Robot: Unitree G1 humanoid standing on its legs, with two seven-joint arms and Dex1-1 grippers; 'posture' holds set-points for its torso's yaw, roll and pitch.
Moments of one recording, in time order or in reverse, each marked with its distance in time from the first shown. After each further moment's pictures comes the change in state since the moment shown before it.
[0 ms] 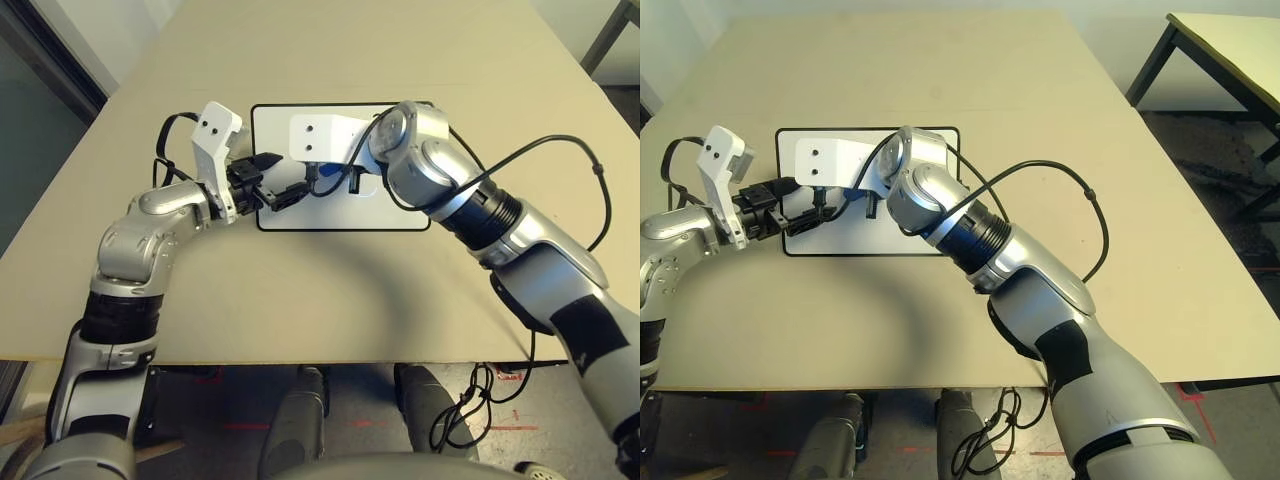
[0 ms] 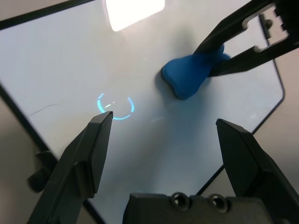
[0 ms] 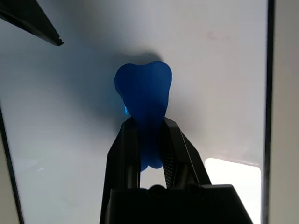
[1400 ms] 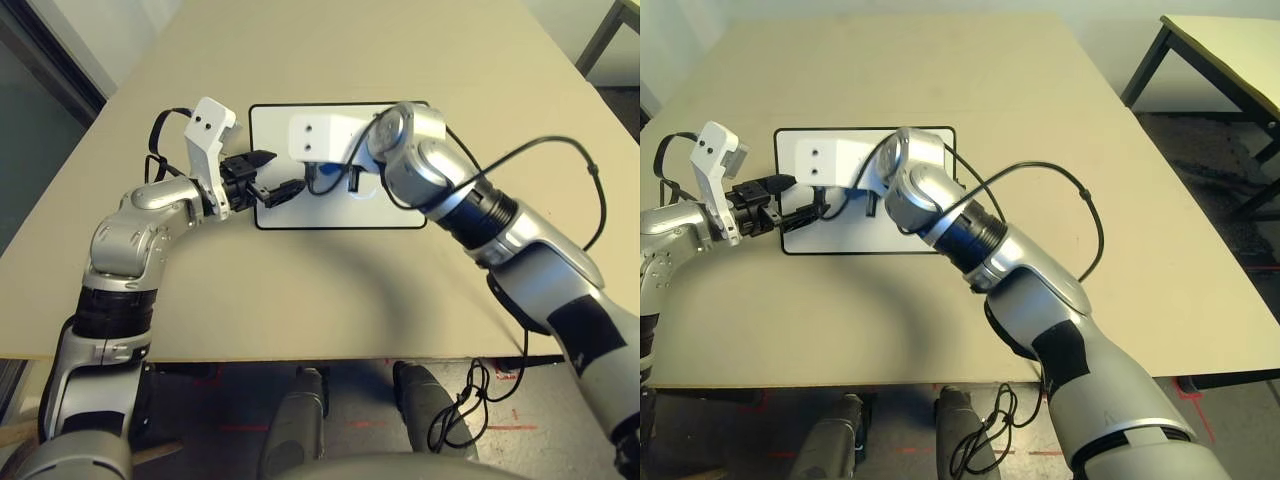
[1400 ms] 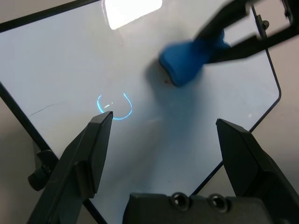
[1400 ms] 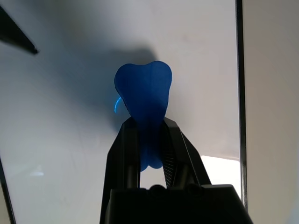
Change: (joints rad) left arm -0.007 -0.002 -0.001 0.011 -0.001 0.001 -0.008; right arm -0.009 0.021 -0.030 0.027 -0.020 -0.011 -0.018
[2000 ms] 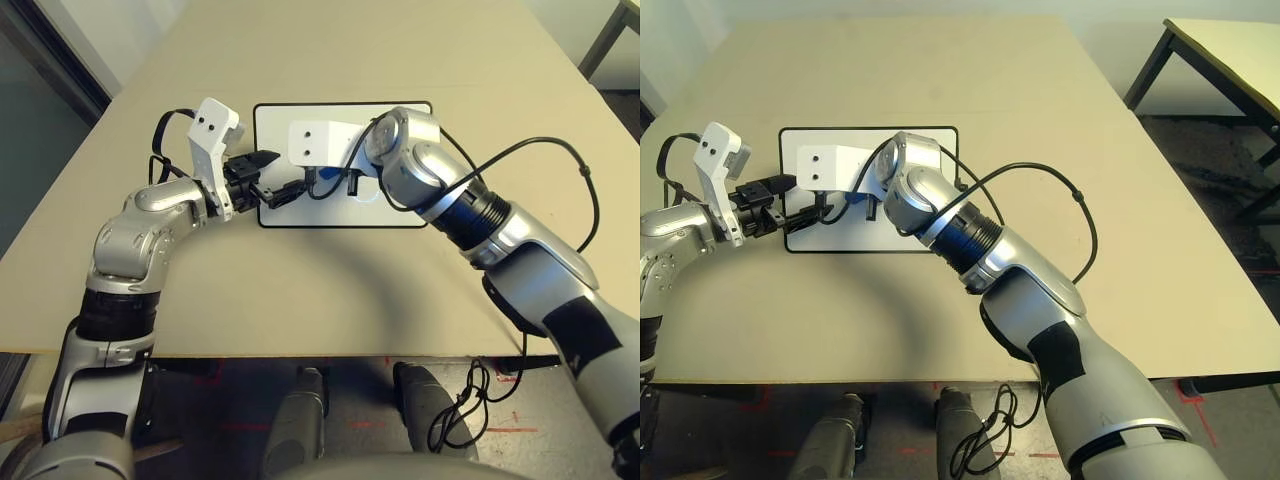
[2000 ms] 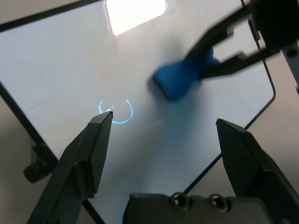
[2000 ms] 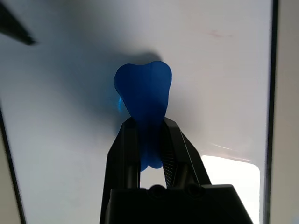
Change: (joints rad) left arm 0.020 -0.010 0.000 -0.026 -0.001 0.009 0.014; right arm 0.006 0.016 0.000 0.085 -0.012 -0.050 -0.009
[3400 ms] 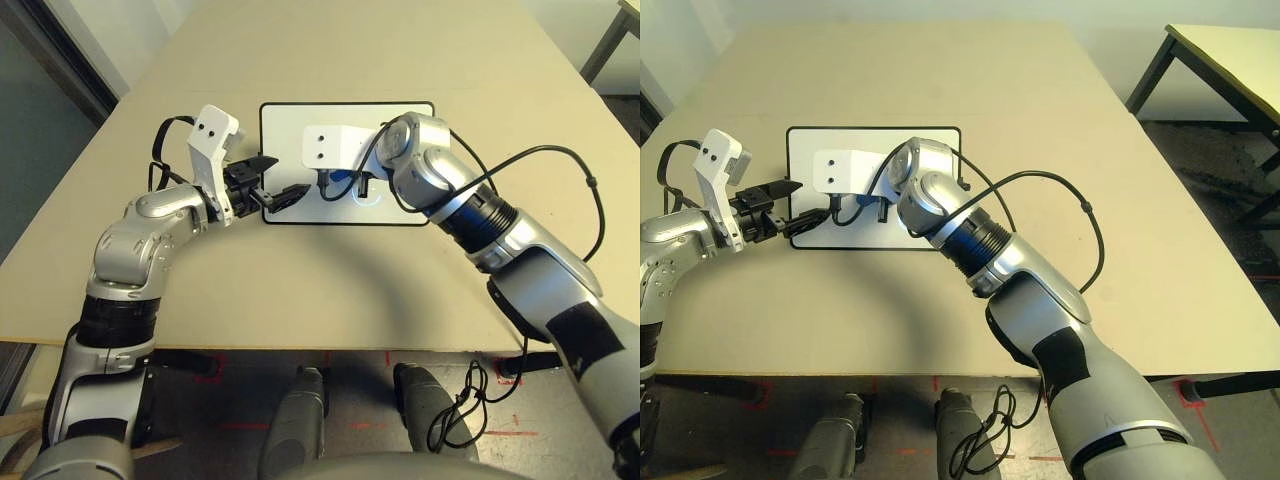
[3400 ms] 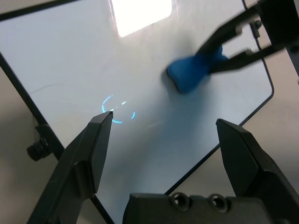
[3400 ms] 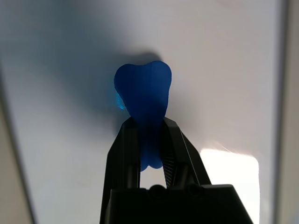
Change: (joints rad) left arm -0.005 -0.008 0.007 -0.001 -0.002 0.004 0.012; right arm 0.023 -0.049 -0.052 0.017 -0.041 -0.008 0.018
